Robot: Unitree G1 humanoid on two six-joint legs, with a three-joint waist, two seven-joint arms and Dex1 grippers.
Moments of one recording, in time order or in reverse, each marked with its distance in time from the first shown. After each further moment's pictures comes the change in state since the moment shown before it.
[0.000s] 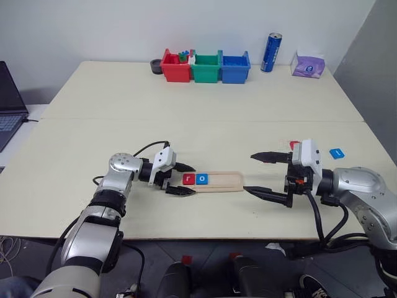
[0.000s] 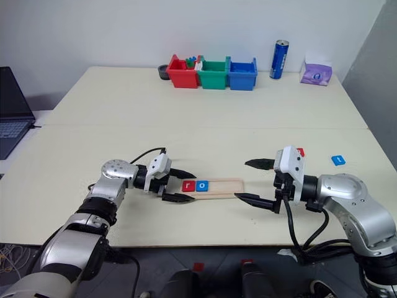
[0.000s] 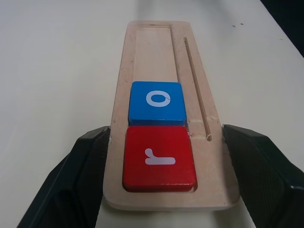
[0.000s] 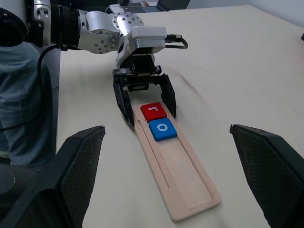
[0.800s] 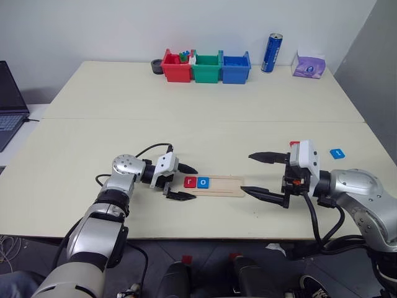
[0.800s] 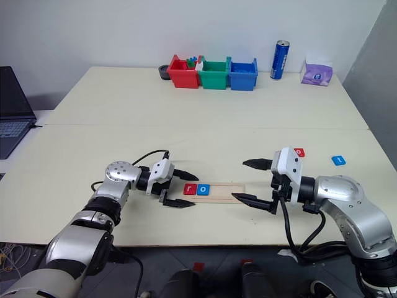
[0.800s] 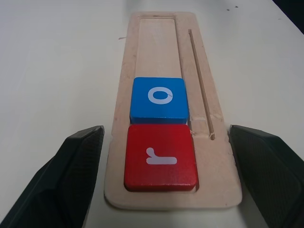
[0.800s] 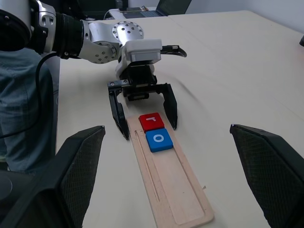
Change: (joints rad) left arm -0.037 -0.016 0.010 0.114 0.047 -0.147 0.000; right arm -0.003 0.028 0.010 -0.008 -0.012 0.000 -0.027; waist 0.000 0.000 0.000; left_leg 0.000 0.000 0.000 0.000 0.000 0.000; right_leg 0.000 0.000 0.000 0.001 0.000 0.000
